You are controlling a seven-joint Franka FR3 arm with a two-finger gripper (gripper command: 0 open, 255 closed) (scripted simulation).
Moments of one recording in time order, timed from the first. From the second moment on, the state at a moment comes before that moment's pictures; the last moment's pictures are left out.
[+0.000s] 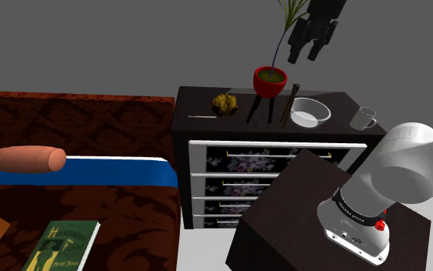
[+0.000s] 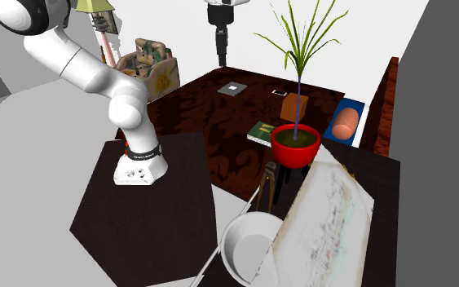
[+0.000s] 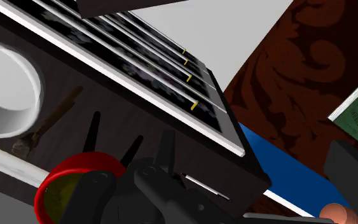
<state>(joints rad) 0.01 -0.74 -0.07 -2.26 0.03 1.57 0.14</state>
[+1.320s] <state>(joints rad) -0.09 -0.41 -0.37 -2.30 -0.12 1.91 -0.16</state>
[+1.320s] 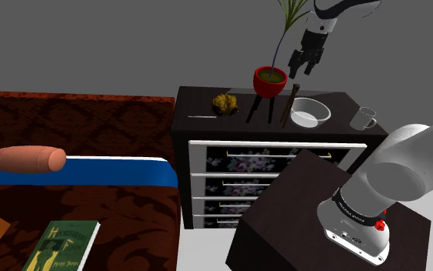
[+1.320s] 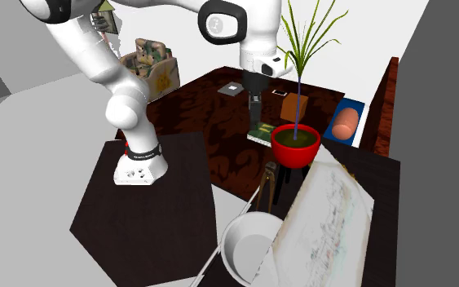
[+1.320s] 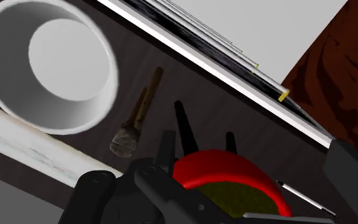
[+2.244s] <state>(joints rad) -0.12 -0.08 -0.52 -2.21 -0.05 2.13 -0.36</state>
